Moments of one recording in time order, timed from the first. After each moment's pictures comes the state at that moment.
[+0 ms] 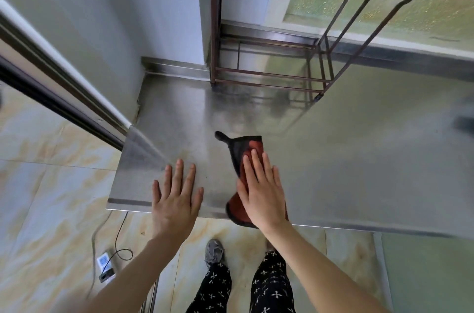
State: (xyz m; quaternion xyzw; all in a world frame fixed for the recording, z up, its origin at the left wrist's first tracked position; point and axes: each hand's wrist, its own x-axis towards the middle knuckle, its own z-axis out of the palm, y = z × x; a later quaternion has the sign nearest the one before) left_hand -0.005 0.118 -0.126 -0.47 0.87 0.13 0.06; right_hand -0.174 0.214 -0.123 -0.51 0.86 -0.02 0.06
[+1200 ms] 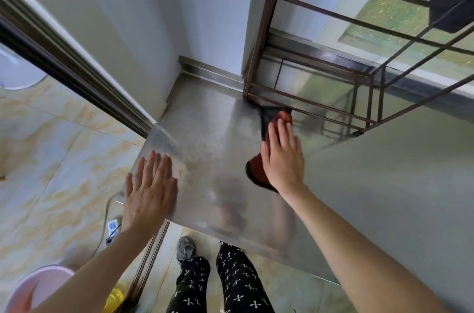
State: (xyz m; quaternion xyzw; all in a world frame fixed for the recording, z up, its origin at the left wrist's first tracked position) left_hand 0.028 0.068 -0.122 -0.59 0.79 0.16 0.05; right_hand -0.268 0.108 -0.130 -0.56 0.83 -0.06 0.02
